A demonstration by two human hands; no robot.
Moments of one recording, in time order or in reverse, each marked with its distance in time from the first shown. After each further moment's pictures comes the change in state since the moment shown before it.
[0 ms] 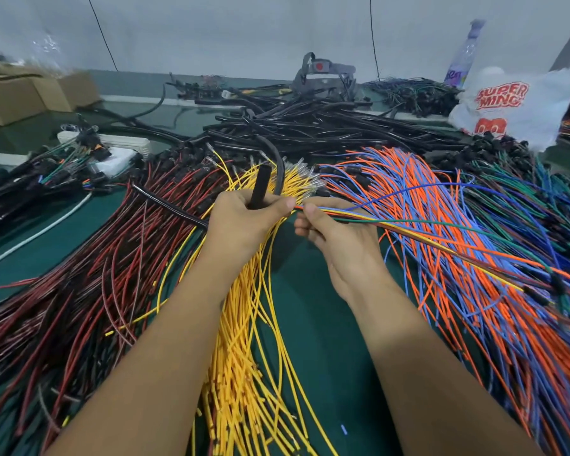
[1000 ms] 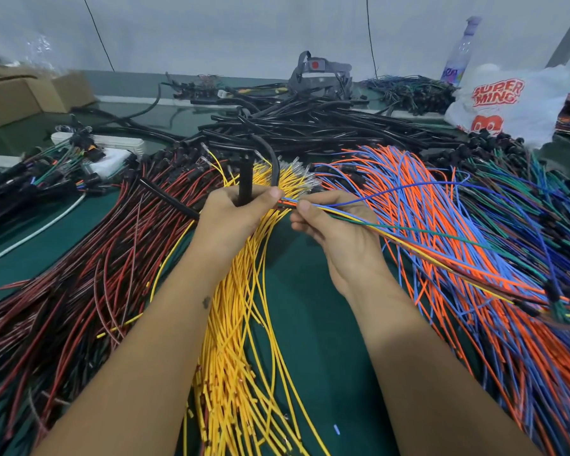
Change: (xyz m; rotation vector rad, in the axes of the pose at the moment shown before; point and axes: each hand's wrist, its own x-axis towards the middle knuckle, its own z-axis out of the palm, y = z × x) left_hand 0.000 0.002 -0.005 -0.118 -0.081 -0.055; right_hand 0.003 -0.005 -0.006 0.022 -0.055 -0.054
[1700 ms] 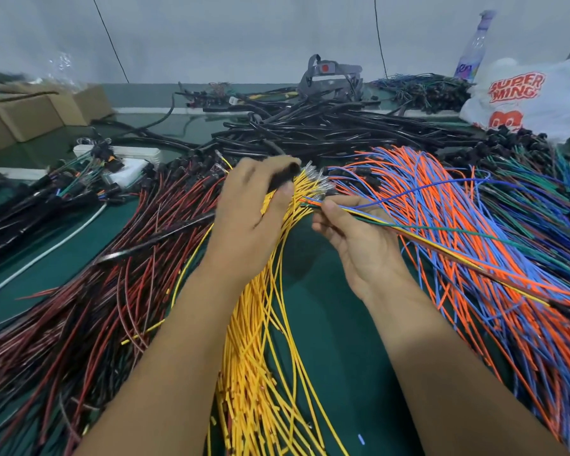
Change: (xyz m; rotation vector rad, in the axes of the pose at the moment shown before) left_hand -0.004 0.006 -0.005 0.536 0.073 0.640; right_hand 0.006 0.004 0.002 0.128 0.068 0.040
